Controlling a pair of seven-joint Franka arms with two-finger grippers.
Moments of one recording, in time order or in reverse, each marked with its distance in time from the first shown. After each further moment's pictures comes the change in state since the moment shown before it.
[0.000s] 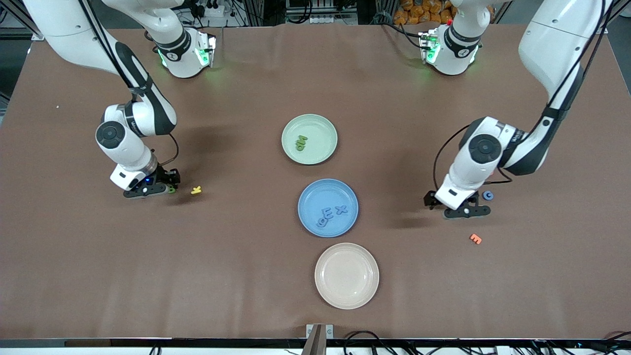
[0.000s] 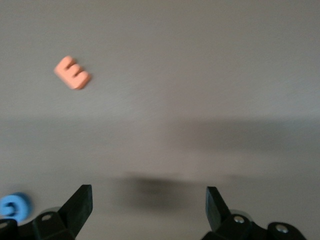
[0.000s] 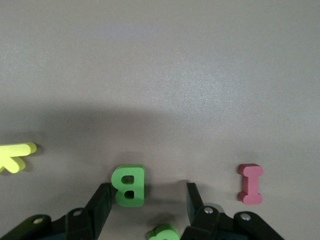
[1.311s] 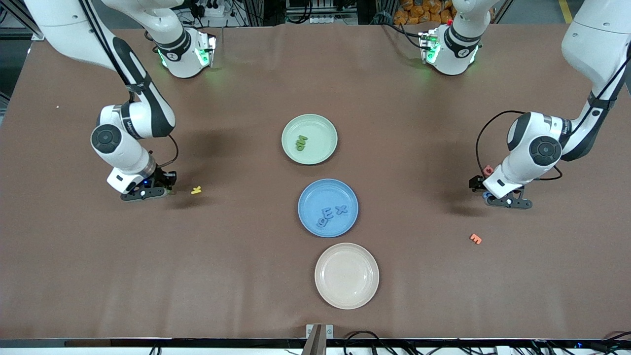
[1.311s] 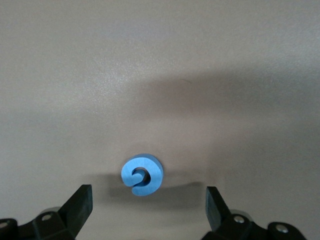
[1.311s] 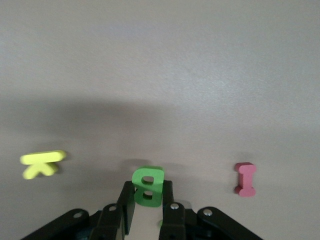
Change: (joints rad) left arm 0.304 -0.007 -0.022 -0.124 0.000 0.000 0.437; right arm 0.023 -0.042 0.010 0.065 0.051 -0.158 0.004
